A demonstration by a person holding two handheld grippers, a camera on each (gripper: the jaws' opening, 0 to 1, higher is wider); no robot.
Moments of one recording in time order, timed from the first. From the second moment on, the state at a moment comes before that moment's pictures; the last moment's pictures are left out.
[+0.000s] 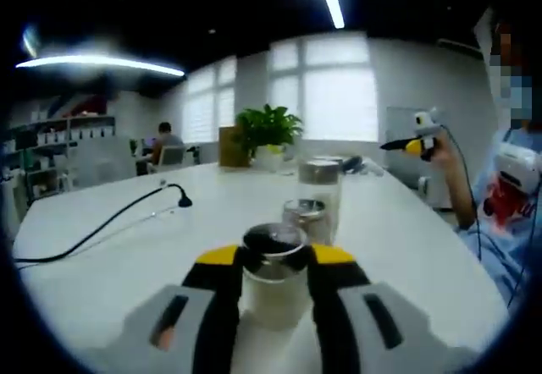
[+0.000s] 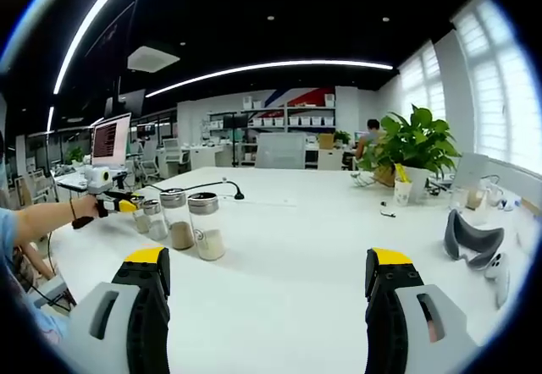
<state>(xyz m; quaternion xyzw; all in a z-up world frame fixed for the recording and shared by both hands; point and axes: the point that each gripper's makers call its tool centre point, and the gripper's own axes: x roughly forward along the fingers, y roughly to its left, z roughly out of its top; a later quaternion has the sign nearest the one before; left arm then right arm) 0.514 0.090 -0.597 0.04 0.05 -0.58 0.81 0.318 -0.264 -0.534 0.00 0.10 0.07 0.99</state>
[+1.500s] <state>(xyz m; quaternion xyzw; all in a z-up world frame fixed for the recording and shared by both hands) 0.410 0.125 -0.599 -0.02 0.12 -0.37 0.92 0.331 -0.238 -0.580 0.01 0.16 0.12 0.98</state>
